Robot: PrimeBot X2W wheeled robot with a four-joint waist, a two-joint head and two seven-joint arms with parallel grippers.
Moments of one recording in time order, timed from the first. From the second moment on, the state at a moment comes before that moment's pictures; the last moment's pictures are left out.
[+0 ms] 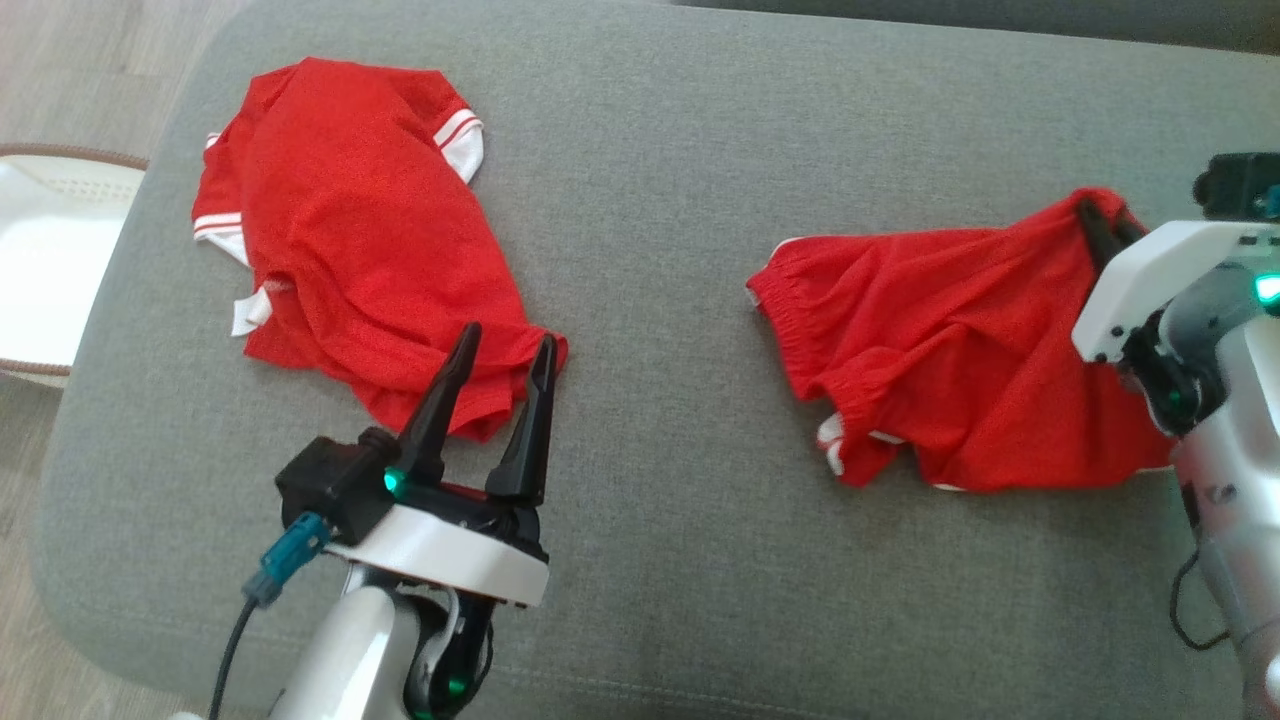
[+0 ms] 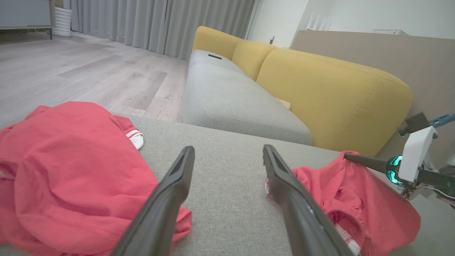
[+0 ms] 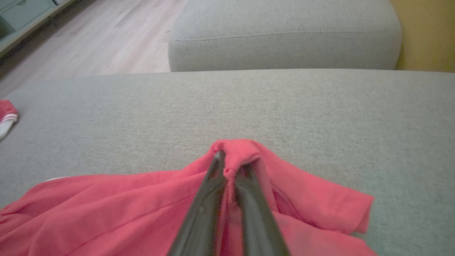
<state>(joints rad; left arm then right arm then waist) -0.14 0.05 -0.36 0.09 -0.36 -0.07 -0.26 -0.67 -0.30 0.15 0.78 0.40 0.13 0.24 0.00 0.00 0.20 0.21</state>
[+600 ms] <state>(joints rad) -0.12 0.05 -0.34 0.09 -0.34 -0.06 -0.26 -0.55 -0.26 0.16 0.75 0.45 0.13 0.02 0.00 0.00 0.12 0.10</state>
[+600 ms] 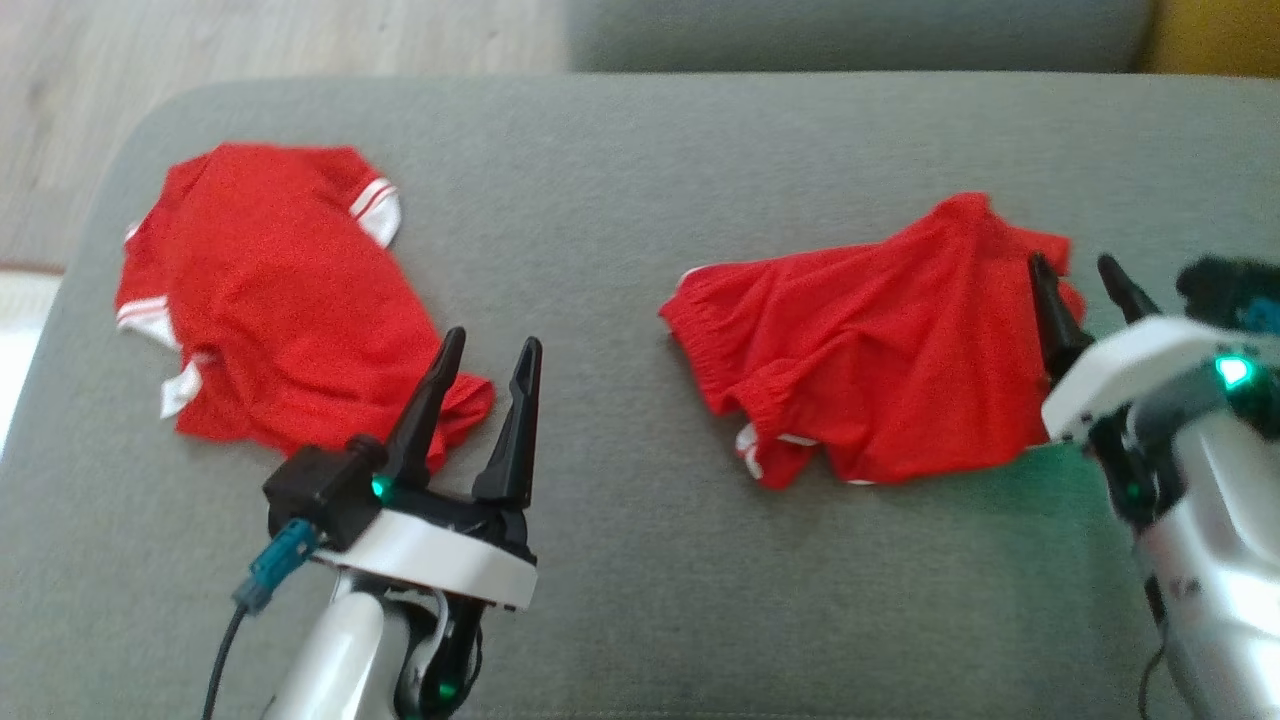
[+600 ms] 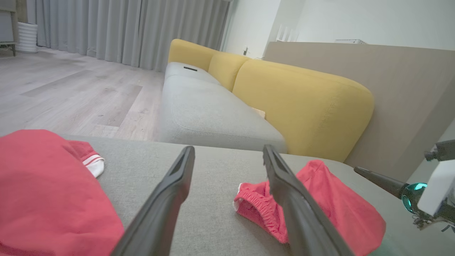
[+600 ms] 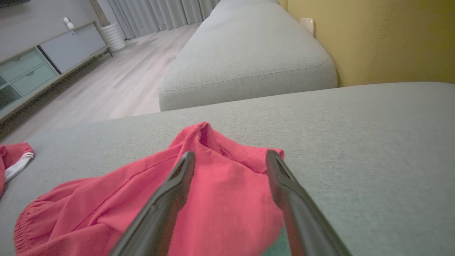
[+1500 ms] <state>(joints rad) -0.07 0.05 -0.47 0.17 -0.35 -0.11 -0.26 -0.11 -0.06 -0.05 0.40 0.35 0.13 -0.17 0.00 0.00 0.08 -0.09</state>
